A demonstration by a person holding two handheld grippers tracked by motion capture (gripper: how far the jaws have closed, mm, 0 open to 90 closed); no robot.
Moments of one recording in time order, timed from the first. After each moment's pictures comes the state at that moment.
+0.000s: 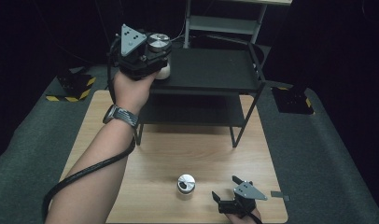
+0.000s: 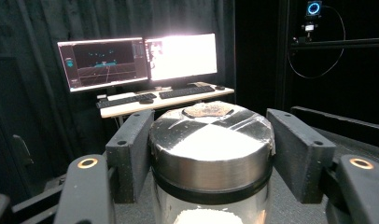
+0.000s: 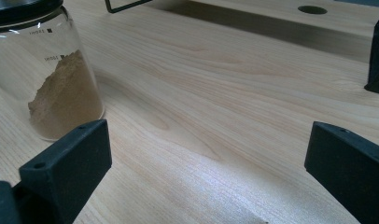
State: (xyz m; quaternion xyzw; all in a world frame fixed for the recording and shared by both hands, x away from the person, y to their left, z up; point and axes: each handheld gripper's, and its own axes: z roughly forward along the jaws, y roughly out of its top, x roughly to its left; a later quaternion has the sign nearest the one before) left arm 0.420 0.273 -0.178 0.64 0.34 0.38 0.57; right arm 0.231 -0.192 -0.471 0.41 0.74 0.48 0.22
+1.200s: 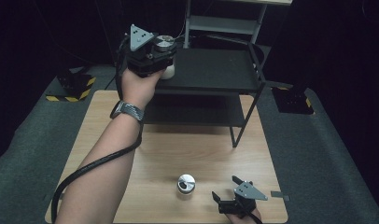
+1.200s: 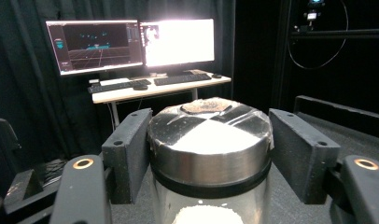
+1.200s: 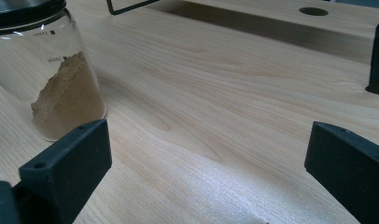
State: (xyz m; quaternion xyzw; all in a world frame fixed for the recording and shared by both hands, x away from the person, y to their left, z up) left arm 0.443 0.265 -0.180 0.66 0.36 0.36 0.56; right arm 0.231 -0.193 -0.471 0.41 0.74 0.48 0.22
